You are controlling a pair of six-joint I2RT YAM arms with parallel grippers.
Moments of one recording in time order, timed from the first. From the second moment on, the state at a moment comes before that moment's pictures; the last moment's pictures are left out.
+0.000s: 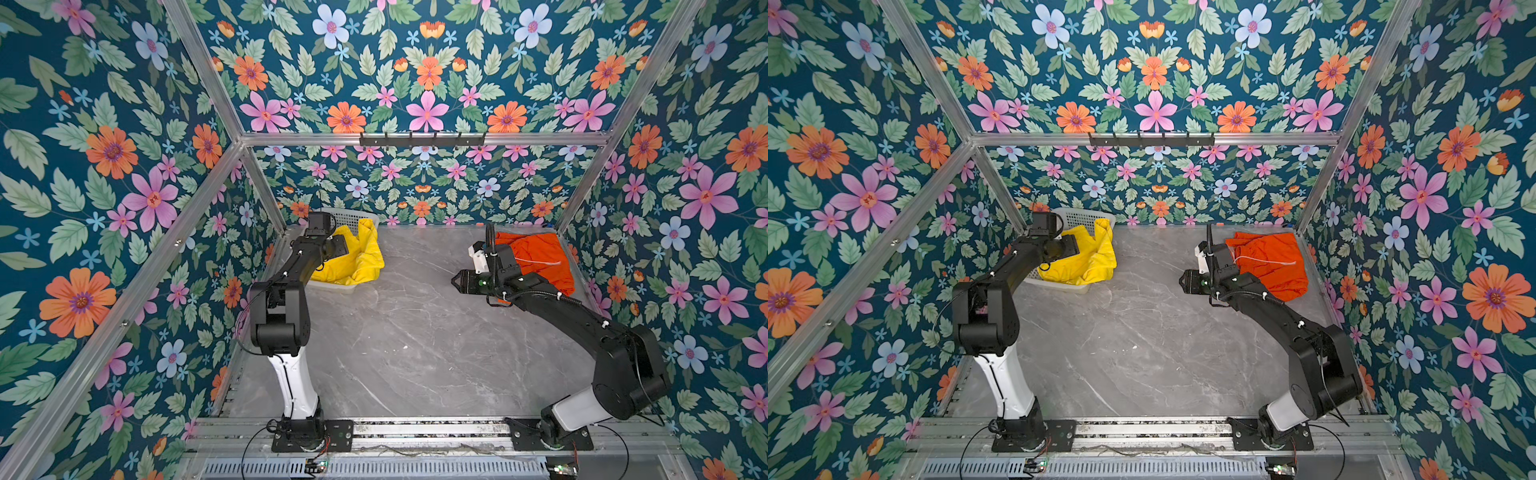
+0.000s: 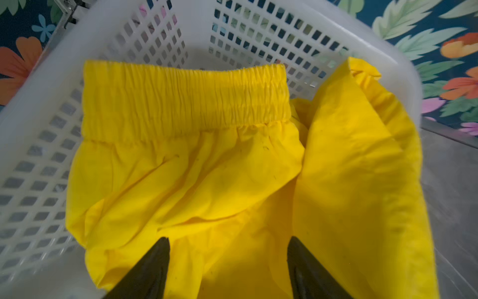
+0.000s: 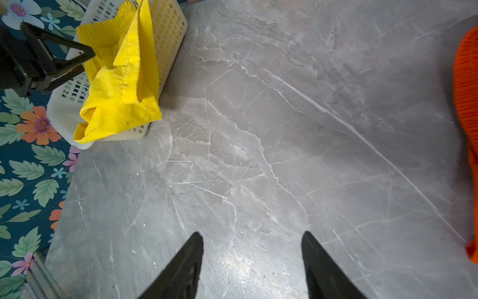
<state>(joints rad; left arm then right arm) -0.05 2.01 1.63 -0.46 -0.06 -0.28 0.40 1.52 1.09 -0.34 -0.22 0.41</state>
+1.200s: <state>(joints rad) -0.10 1.57 1.62 -0.38 0.30 0.04 0.40 1.46 1.26 -0.36 -0.22 0.37</state>
